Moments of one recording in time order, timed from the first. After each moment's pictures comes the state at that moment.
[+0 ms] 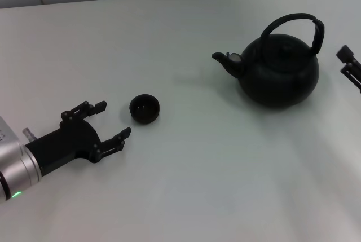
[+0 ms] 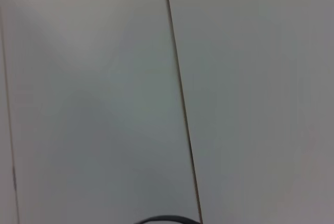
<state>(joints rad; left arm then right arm) -0.27 -2.05 1.59 0.55 1.06 0.99 -0.76 0.20 2.08 -0.40 -0.24 -1.36 -1.54 0.65</state>
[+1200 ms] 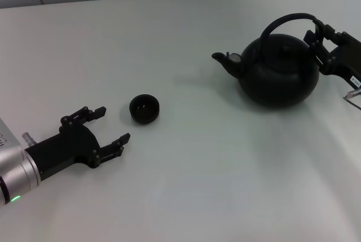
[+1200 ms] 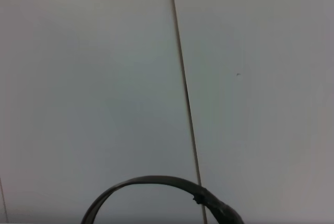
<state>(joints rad) -0.27 -2.05 1.59 0.55 1.08 0.98 -0.76 0.37 2.08 -0.44 -0.21 -1.37 -1.25 0.66</state>
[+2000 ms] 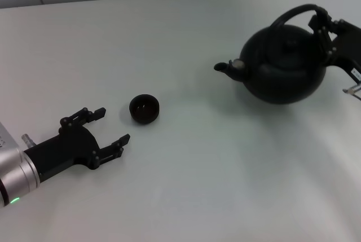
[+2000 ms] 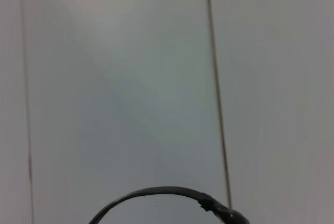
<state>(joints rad) -0.25 -2.05 1.59 0.56 1.08 0.99 -0.76 0.37 2.09 -0.43 -0.21 -1.36 -1.39 0.58</state>
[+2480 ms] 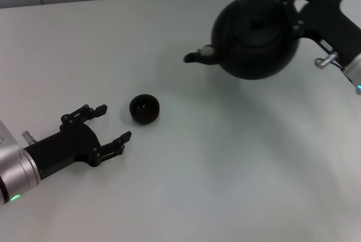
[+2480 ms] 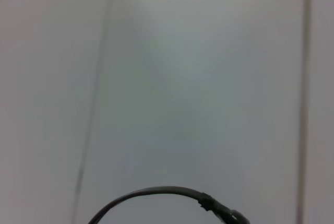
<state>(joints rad) -0.25 -2.05 1.59 0.57 1.08 1.00 -0.78 0.50 2.09 -0.47 -0.21 -1.36 -1.42 0.42</state>
